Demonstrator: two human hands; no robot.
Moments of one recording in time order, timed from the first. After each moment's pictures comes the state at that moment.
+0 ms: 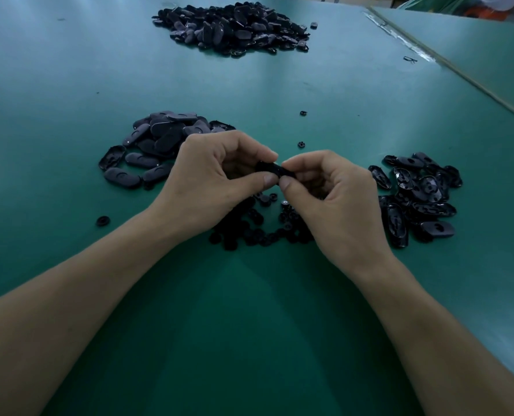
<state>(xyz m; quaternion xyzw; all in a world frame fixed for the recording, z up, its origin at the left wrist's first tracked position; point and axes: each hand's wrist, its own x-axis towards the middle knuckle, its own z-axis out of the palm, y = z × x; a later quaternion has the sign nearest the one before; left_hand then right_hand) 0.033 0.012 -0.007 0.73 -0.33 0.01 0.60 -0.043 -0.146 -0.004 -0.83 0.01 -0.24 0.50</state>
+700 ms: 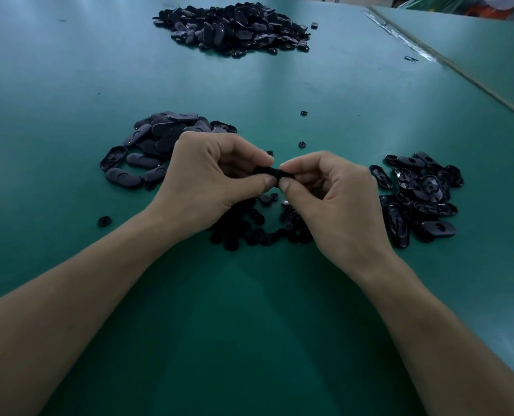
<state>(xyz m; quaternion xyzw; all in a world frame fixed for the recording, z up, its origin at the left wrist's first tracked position) 0.032 0.015 -0.004 0.74 -0.30 0.02 0.60 -0.044 -0.144 -0.001 -0.84 0.02 -0.22 0.49</state>
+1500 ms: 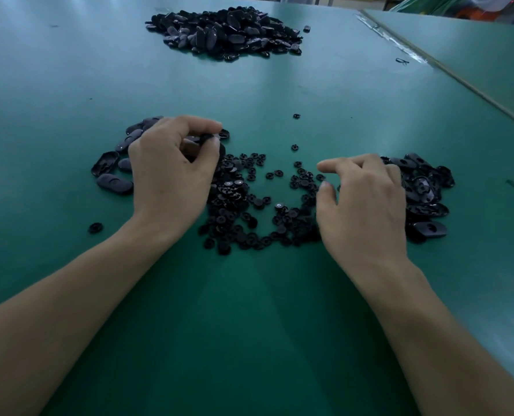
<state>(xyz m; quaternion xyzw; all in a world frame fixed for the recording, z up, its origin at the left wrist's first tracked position) 0.043 0.017 -0.009 0.82 -0.15 0.23 0.51 -0.053 -0.161 0.002 -0.95 0.18 -0.23 0.14</state>
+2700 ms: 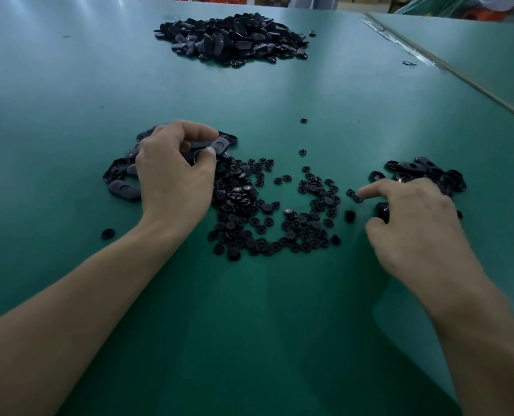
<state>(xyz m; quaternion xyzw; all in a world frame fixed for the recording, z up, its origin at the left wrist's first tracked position) 0.053 0.019 -0.015 0.82 -0.08 0.20 0.53 -0.077 -0.190 0.016 -0.96 0.24 -0.09 0.11</state>
